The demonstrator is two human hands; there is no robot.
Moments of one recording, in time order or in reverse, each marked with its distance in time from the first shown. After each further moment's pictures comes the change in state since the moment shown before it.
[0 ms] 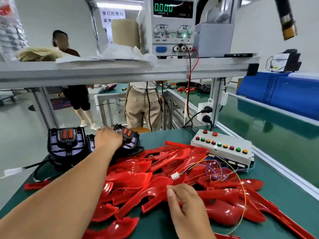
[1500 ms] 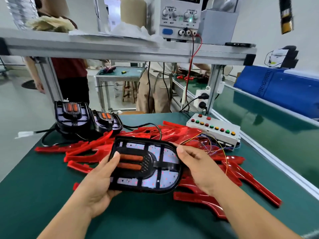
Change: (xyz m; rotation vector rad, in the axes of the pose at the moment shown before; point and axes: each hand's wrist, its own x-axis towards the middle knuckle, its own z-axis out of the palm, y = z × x) left_hand -0.211 -0.073 -0.040 -1.298 -0.610 -0.248; right_hand 0.018 -0.034 -0.065 0.499 -0.432 0.241
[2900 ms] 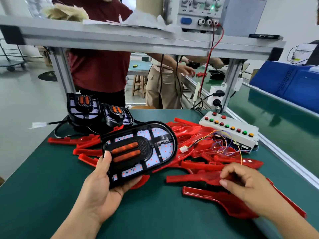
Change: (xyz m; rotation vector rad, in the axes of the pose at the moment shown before) left_hand 0.000 -0.011 -0.014 -0.443 0.097 0.048; right_hand -0.042 0.033 -0.075 -0.527 0.099 -0.055
